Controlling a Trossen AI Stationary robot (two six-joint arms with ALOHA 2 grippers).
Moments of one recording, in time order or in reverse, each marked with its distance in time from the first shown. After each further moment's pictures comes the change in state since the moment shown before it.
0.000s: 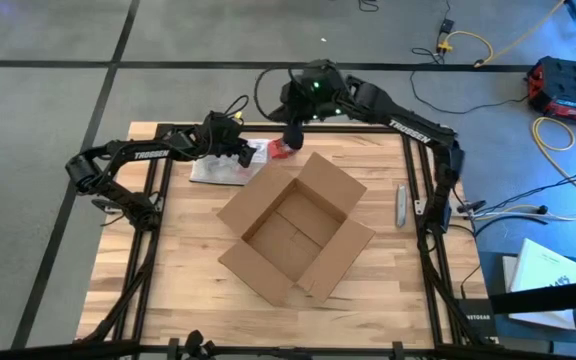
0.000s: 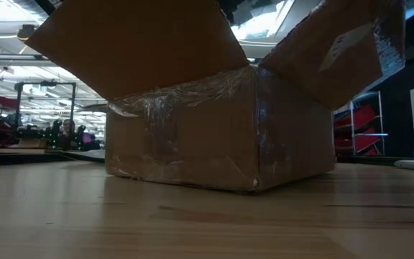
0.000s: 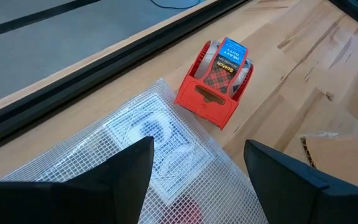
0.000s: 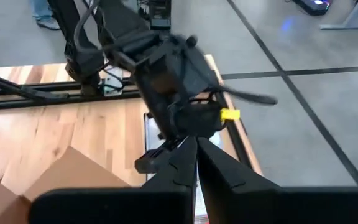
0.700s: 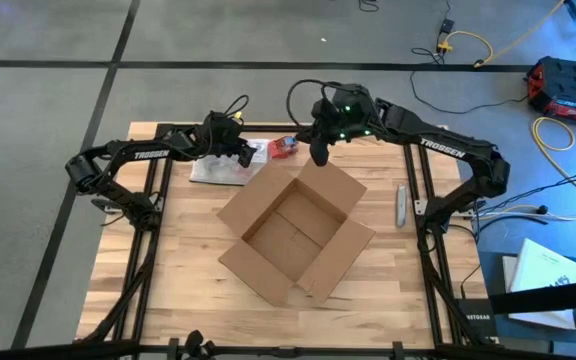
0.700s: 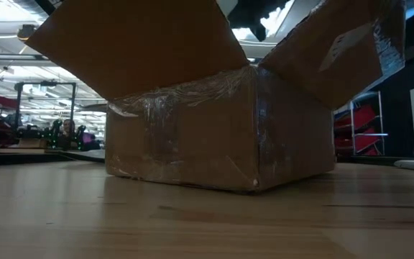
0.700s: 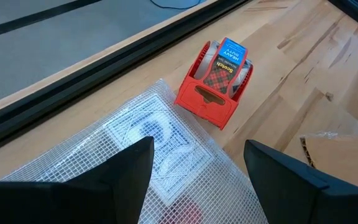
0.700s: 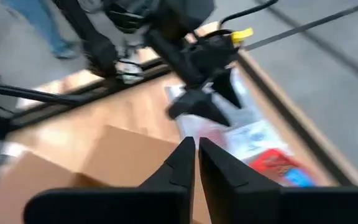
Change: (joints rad) left arm 0.000 0.000 0.000 0.000 0.000 0.000; right arm 0.008 -0.328 -0.535 0.191 -0.067 0.325
